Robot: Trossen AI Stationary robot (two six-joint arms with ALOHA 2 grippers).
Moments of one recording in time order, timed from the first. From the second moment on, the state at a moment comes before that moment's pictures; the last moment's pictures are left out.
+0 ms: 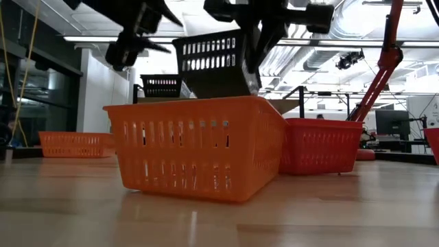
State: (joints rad) left arm 0.17 1.10 0.79 -0.22 0.09 -1.12; right arm 0.21 1.96 1.81 -1.20 0.26 -1.02
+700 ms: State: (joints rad) left arm 0.16 1.40 0.79 -0.15 0.14 -1.20; right arm 0.20 1.96 1.71 -1.05 0.24 -1.06
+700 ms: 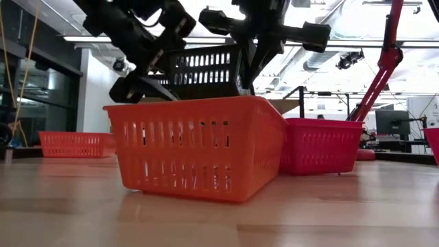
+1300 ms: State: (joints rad) left arm 0.16 1.43 0.79 -0.15 0.13 -1.15; right arm 0.20 1.96 1.71 -1.02 0.25 -1.05
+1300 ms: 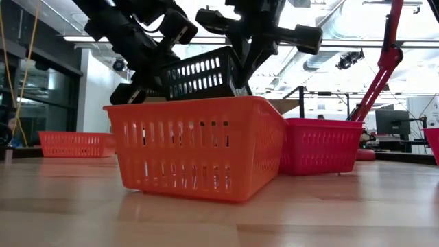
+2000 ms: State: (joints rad) left arm 0.21 1.39 0.79 -0.21 0.14 -1.06; right arm 0.20 1.96 2.01 -1.21 0.31 -0.76
